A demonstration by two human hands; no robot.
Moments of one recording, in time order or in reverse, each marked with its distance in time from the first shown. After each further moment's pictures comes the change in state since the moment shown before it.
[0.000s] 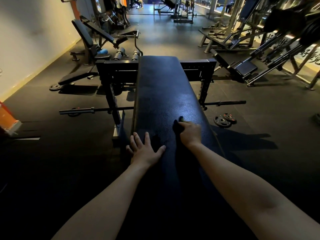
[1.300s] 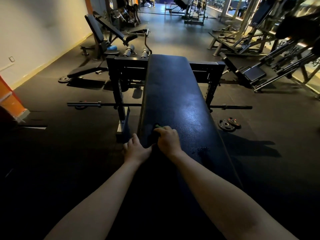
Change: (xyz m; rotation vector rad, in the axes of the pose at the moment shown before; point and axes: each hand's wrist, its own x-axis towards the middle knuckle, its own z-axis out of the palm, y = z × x) left_hand -0.010 -0.047 -0.019 -0.280 -0.010 -0.162; right_hand -0.060 -0.088 0.027 0.067 -0.107 -0.243
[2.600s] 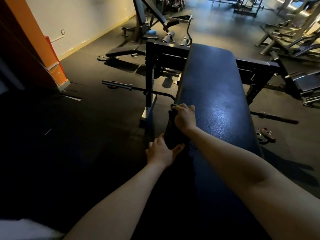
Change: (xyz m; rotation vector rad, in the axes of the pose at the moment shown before) left_hand -0.017 -0.014 0.010 -0.149 0.083 -0.089; right_hand 0.098 -0.035 0.033 -0.090 -0.058 -0.184
